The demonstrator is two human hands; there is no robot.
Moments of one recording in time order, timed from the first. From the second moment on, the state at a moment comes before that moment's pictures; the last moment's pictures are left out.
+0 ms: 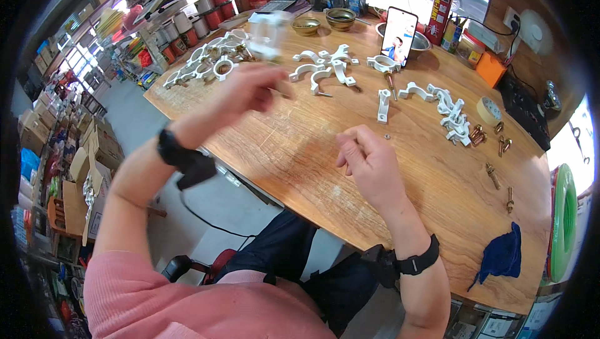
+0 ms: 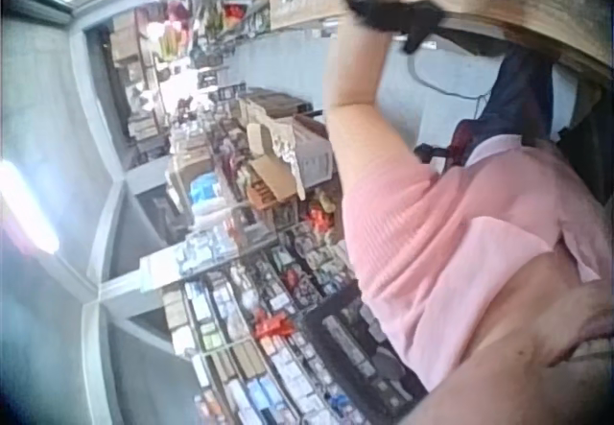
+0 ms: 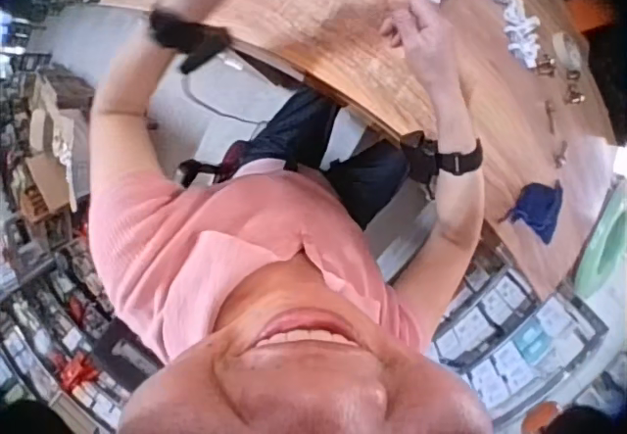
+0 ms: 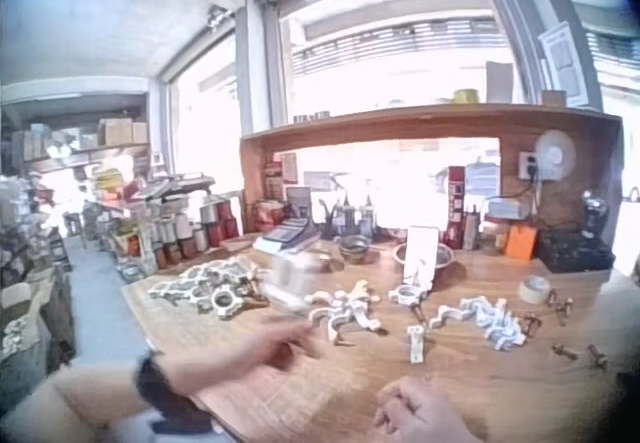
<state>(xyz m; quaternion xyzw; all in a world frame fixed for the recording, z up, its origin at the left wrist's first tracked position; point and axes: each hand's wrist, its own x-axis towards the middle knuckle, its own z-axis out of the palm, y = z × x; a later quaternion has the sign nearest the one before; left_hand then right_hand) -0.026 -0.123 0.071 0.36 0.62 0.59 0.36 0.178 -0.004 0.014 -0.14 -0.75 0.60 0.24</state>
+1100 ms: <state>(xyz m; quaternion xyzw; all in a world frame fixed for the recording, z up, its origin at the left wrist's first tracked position) -0.517 -0.290 -0.021 0.24 0.97 0.02 -0.10 0.173 0.003 -0.003 -0.01 -0.94 0.26 0.21</state>
